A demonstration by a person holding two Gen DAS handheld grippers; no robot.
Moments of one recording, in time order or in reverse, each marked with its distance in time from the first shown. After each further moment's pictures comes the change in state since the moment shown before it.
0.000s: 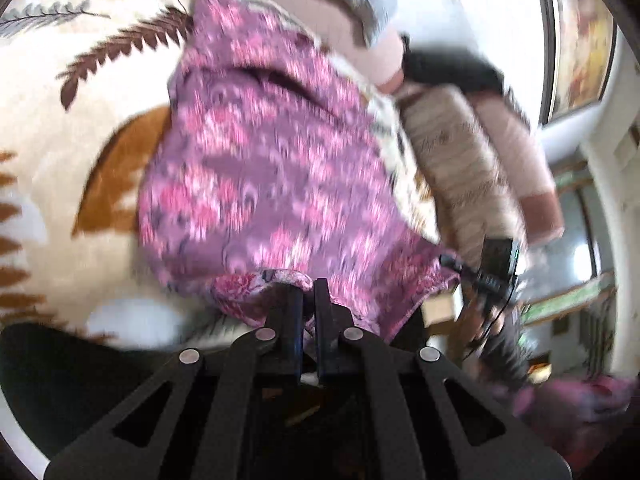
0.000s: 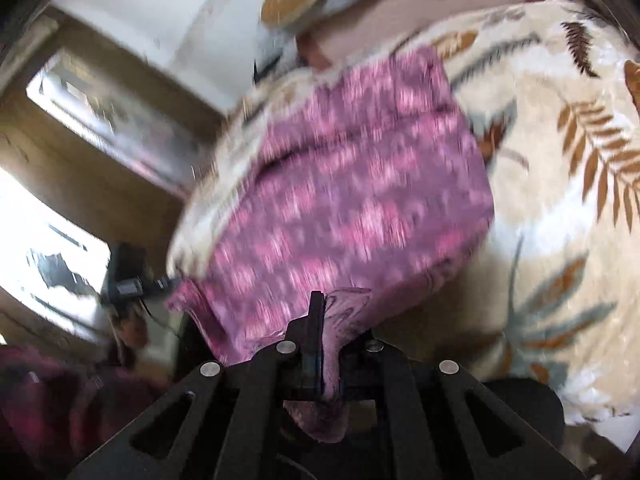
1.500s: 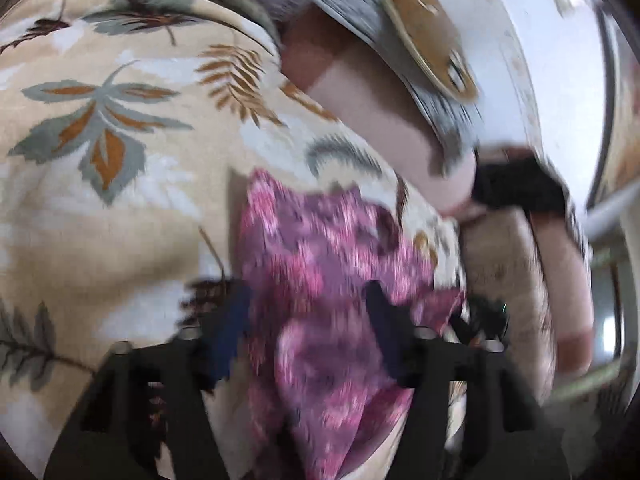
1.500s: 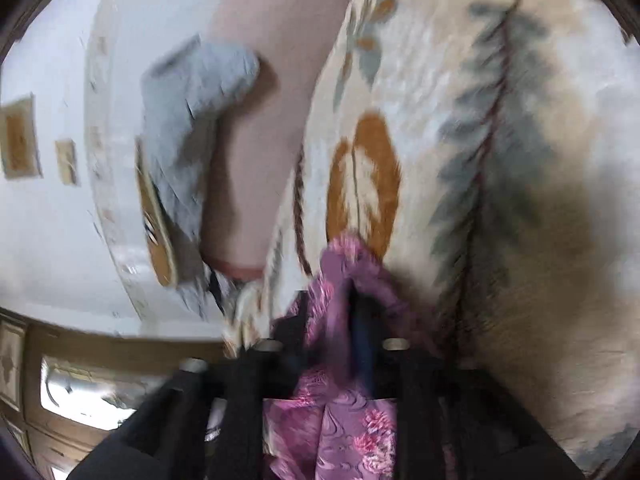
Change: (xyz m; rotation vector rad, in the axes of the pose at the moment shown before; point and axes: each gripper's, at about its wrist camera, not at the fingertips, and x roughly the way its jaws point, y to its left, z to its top) left arm 0.036 0.063 0.257 -0.050 -0.161 0.154; right arm 0.128 -0.174 0.229 0.758 -0.429 0.115
